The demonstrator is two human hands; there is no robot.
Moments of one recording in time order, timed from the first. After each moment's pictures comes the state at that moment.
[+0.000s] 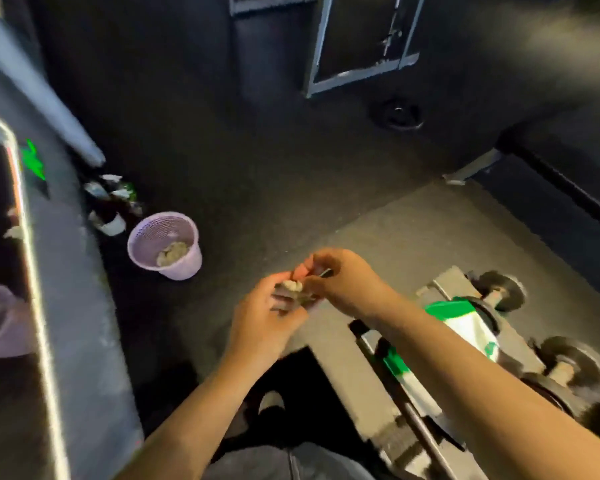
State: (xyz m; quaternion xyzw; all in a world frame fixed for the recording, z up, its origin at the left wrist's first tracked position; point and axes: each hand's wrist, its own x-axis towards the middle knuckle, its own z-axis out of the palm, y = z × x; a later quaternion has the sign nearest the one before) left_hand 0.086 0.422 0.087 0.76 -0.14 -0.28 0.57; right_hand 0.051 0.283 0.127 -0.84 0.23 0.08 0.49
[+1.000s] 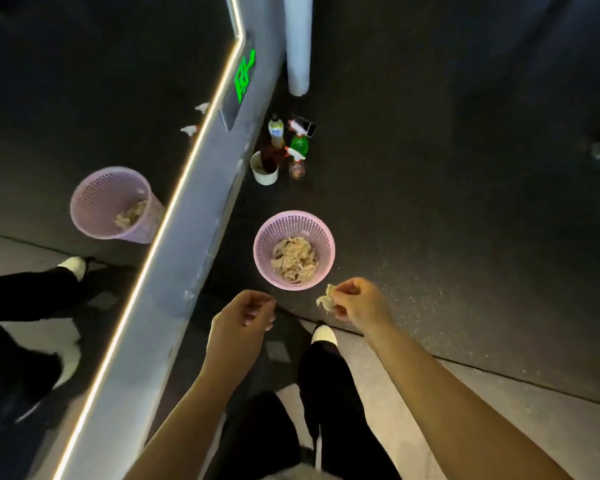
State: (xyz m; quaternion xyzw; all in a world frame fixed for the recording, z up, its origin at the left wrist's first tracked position) left_hand 0.507 0.528 -0.052 0.77 0.32 -0.15 0.54; right_hand 0.581 0.351 -0.112 -0.77 0.25 0.34 0.48
